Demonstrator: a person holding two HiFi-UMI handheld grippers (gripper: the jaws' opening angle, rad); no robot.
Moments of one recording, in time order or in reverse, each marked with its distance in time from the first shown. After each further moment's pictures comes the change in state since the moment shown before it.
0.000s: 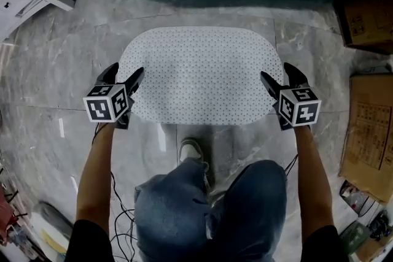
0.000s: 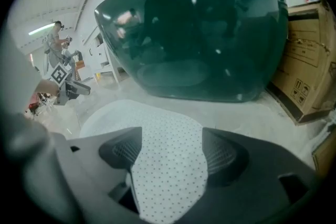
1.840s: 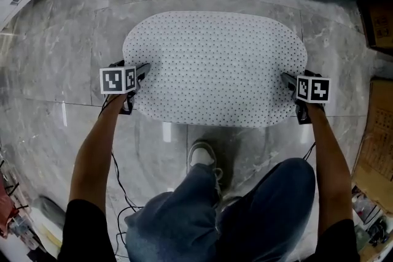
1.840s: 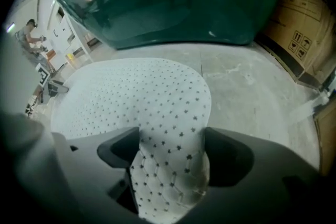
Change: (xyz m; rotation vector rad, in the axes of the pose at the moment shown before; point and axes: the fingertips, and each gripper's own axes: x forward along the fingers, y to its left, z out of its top) left arm 0.098 0.085 -0.133 -0.068 0.316 0.081; right arm 0.084 -0.066 -0.140 0.153 0.404 -0.151
